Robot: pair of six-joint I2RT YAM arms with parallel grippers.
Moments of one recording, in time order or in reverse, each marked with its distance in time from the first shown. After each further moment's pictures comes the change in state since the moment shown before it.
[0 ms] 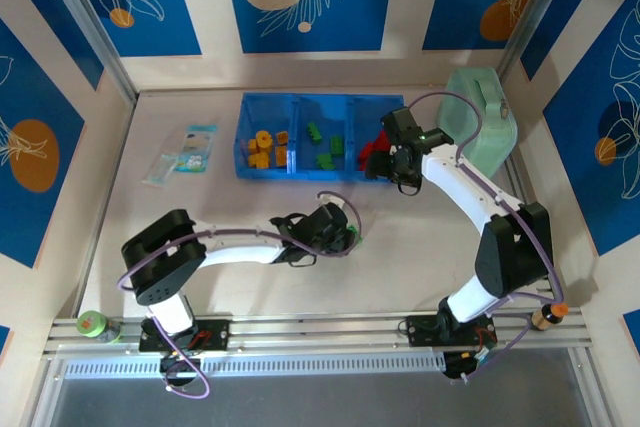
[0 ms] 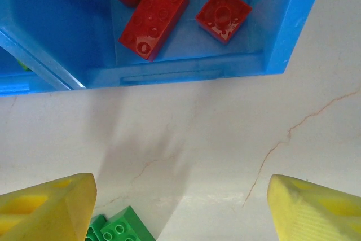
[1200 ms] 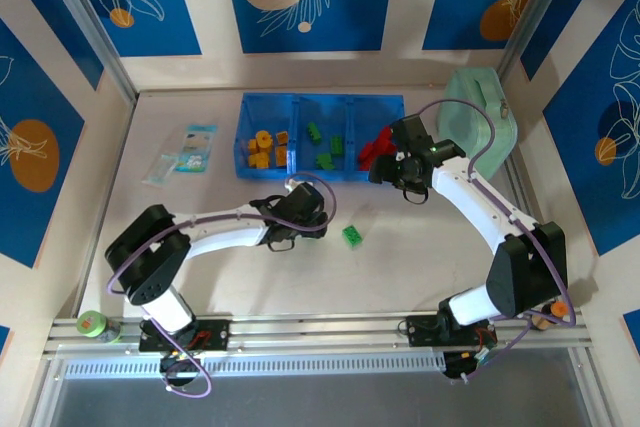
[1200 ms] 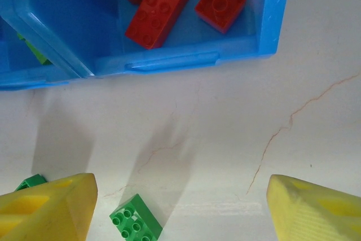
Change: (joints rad) left arm 0.168 -0.056 -0.011 -0.179 -0.018 -0.047; right arm -0.003 -0.111 -0.097 0.042 -0.029 0.034
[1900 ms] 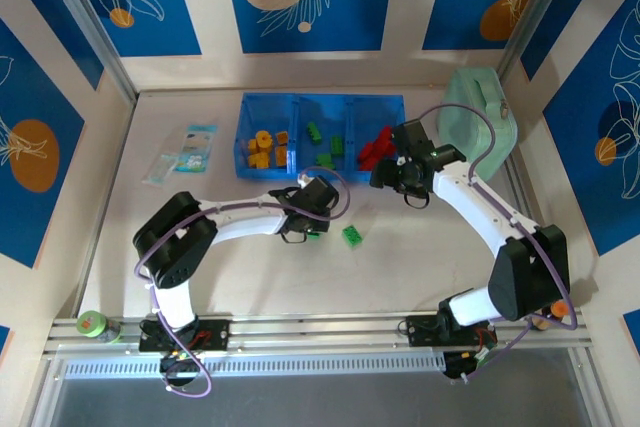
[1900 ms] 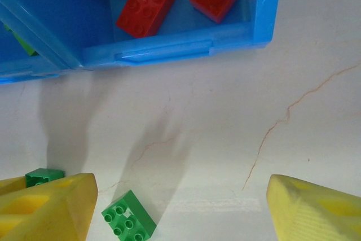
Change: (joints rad) left arm 0.000 0.153 0.160 -0.065 0.009 0.002; right arm -0.003 -0.025 -0.050 0.016 0.000 0.000
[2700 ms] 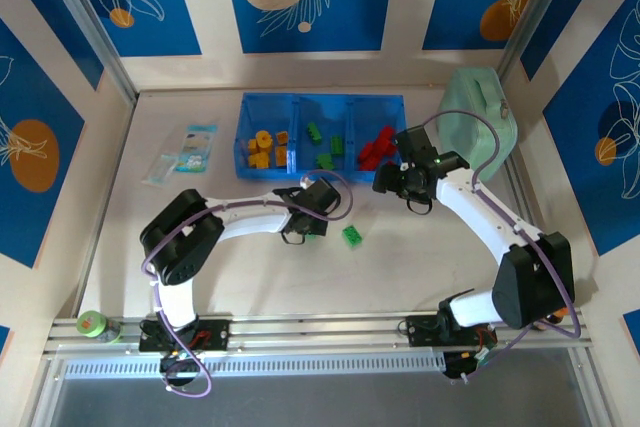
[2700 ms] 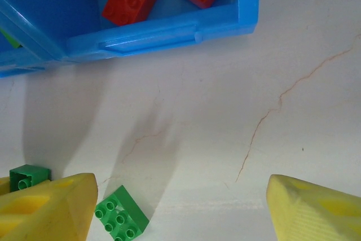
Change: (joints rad) left arm 0.000 0.040 0.033 -0.077 -0.001 0.053; right arm -0.011 -0.043 -0.061 0.021 0.000 0.015
